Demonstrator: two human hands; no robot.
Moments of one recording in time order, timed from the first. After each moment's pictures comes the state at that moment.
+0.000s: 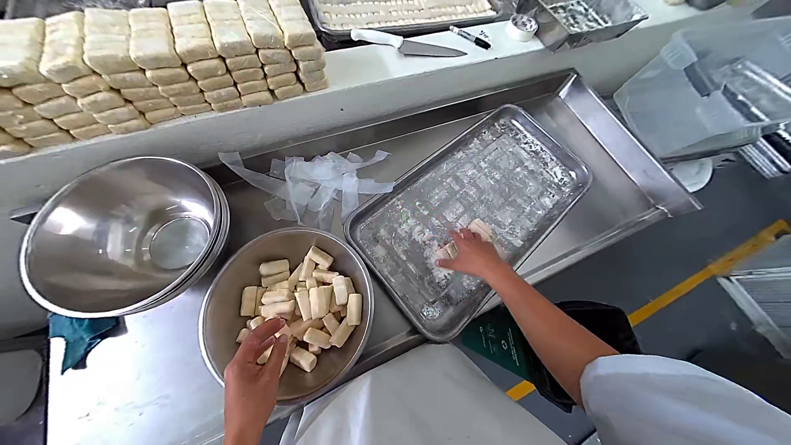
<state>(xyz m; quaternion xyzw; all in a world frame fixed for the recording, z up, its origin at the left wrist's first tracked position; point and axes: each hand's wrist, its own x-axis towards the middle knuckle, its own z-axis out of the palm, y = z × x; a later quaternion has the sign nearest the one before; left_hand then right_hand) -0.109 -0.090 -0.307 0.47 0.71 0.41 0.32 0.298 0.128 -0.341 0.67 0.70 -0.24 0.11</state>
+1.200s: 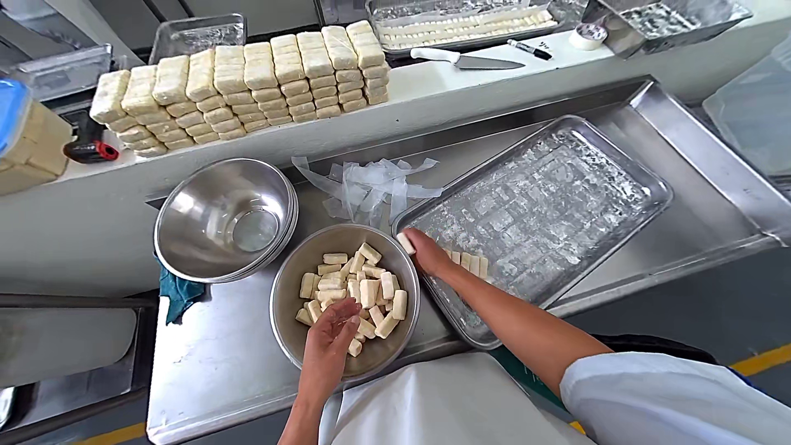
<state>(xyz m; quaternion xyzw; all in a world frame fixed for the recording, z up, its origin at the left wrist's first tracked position) -0.090 -0.082 -0.281 0.39 0.63 0.48 0.47 0.125 0.141 -0.386 0.43 0.82 -0.35 -0.17</state>
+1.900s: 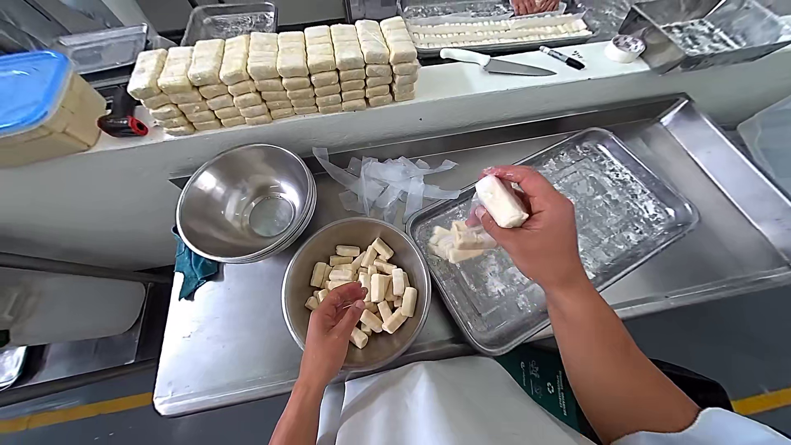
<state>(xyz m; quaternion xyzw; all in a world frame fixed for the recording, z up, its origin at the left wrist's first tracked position) -0.099 -0.078 -0.267 0.39 0.62 0.51 0.46 0.157 0.097 -0.163 0.38 0.73 -0.33 -0.46</state>
